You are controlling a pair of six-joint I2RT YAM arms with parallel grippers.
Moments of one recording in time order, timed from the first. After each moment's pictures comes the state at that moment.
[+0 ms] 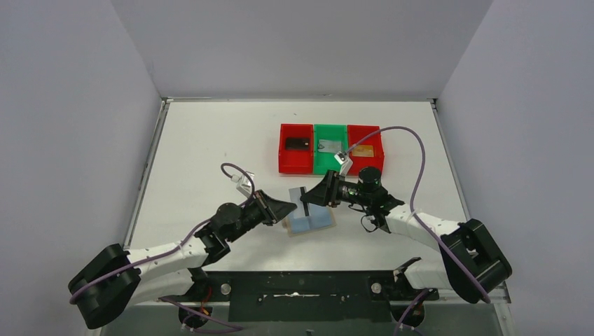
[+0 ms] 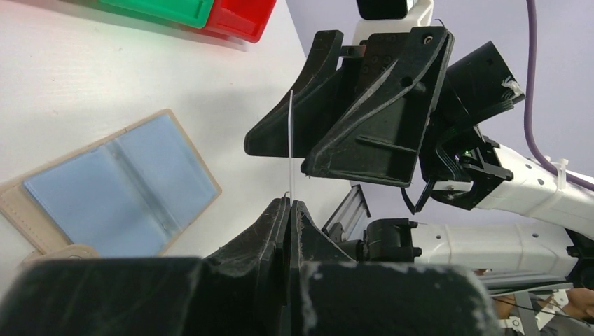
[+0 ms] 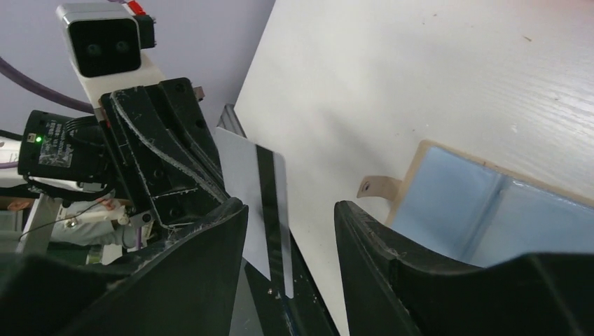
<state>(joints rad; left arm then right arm) -0.86 1.04 0.23 0.74 0.01 -1.07 0.54 1.28 0.49 0.50 -0.66 0.85</state>
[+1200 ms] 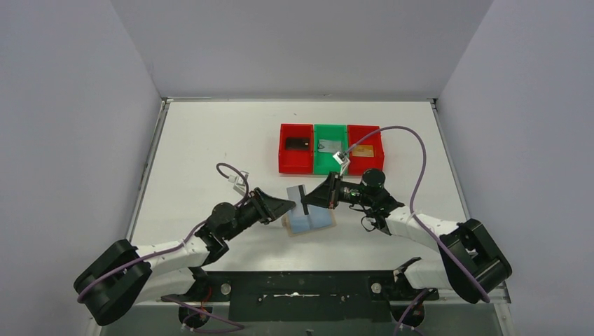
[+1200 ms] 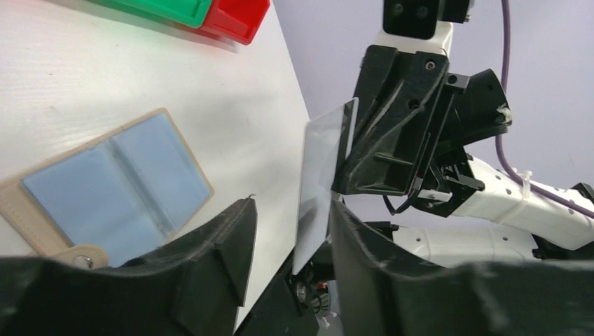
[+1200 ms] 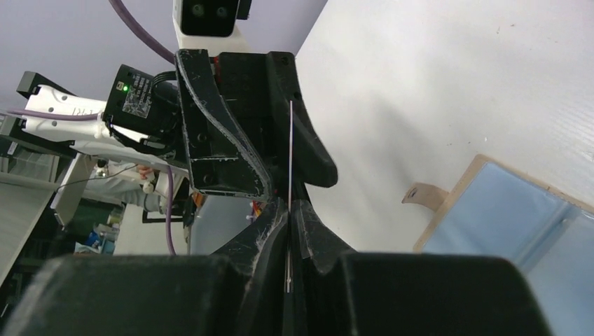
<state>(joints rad) -0.78 1.11 0.19 0.90 0.11 -1.15 0.54 1.29 0.46 0.71 -0.79 0.91</state>
